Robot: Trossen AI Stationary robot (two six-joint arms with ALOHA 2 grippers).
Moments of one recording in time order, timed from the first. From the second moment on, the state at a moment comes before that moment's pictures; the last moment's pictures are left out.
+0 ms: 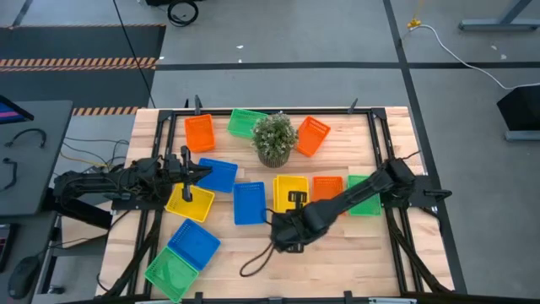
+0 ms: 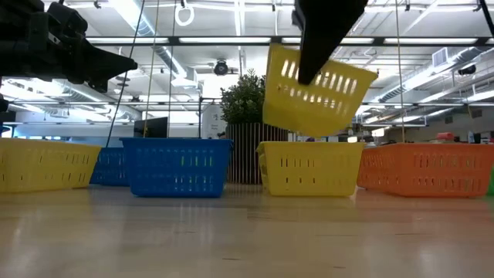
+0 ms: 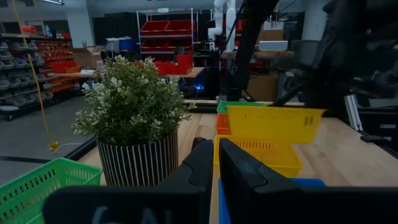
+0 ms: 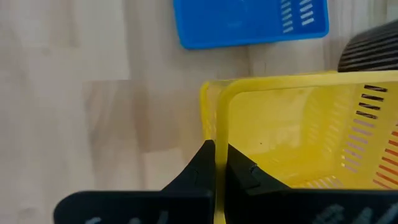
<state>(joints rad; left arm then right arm) 0.05 0.12 0.01 0.19 -0.11 0.01 0.44 2.05 1.81 -1.19 0.37 0.50</state>
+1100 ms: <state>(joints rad) 0.05 0.12 0.01 0.19 -0.11 0.01 0.41 2.08 1.81 -1.20 0.39 0.47</state>
